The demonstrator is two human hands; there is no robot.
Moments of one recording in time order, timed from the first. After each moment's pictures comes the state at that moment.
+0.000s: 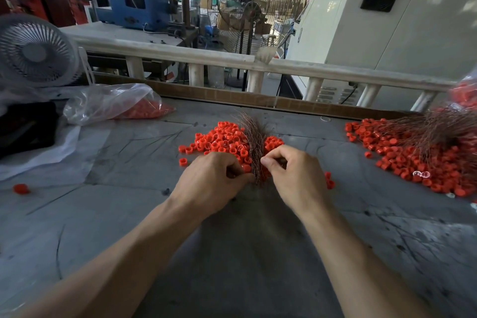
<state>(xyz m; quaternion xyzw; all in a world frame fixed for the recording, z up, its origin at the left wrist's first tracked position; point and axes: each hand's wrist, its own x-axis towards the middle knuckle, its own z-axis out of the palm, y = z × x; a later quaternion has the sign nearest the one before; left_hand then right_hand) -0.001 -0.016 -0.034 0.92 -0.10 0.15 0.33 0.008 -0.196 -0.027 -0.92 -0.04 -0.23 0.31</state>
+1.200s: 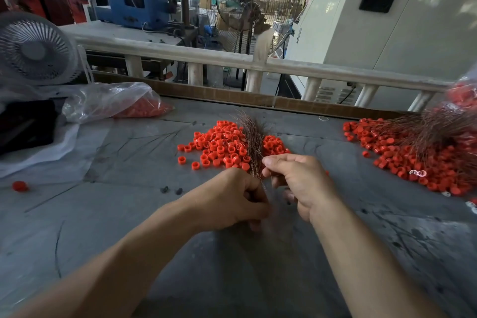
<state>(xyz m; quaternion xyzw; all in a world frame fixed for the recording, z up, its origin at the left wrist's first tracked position) -0.033 -0.032 -0.010 0.85 -0.22 -0.14 0.46 -0.001 -0.196 -0.015 -0.75 0.09 0.00 0.65</state>
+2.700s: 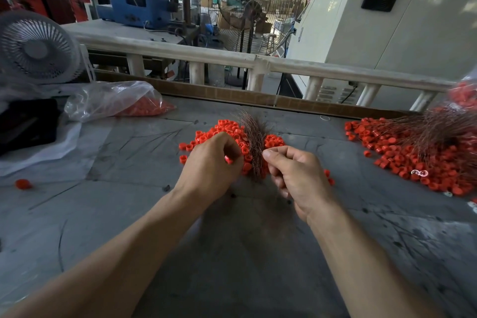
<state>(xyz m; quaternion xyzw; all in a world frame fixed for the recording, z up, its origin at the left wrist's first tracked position) 0.009 -0.019 -0.033 0.89 -0.07 0.21 0.40 -0.006 -0.190 -0.015 -0.72 0.02 -0.03 0.69</state>
